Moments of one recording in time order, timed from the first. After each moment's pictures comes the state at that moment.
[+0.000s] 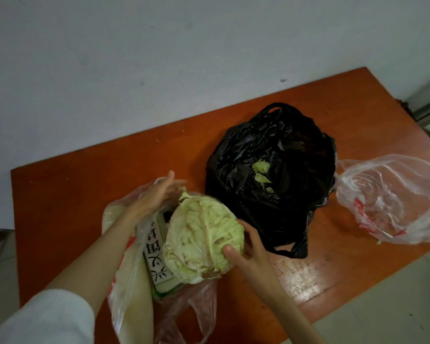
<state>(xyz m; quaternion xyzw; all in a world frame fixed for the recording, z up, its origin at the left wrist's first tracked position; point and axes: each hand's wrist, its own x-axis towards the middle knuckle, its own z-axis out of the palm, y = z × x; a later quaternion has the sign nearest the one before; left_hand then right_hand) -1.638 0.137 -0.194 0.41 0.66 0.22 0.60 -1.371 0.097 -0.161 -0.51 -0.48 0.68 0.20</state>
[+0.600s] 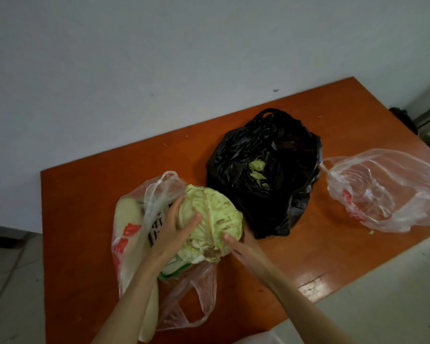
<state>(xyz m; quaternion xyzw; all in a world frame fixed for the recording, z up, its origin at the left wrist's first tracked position) -1.540 0.050 -0.141 0.33 0.70 0.38 0.51 -1.357 0.090 -0.182 -0.46 -0.46 0.75 0.15</state>
